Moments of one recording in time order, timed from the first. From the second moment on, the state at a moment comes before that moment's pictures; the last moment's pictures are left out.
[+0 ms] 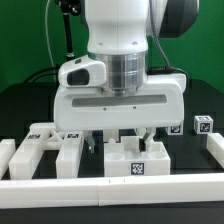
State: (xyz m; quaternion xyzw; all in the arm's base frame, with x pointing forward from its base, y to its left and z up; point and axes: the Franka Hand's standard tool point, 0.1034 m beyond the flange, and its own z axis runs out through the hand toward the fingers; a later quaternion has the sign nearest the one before) arm 0.566 -0.025 0.016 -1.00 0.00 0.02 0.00
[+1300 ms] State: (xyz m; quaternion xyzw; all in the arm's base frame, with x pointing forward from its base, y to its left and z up) arm 0.566 -0.025 0.016 -1.00 0.00 0.02 0.00
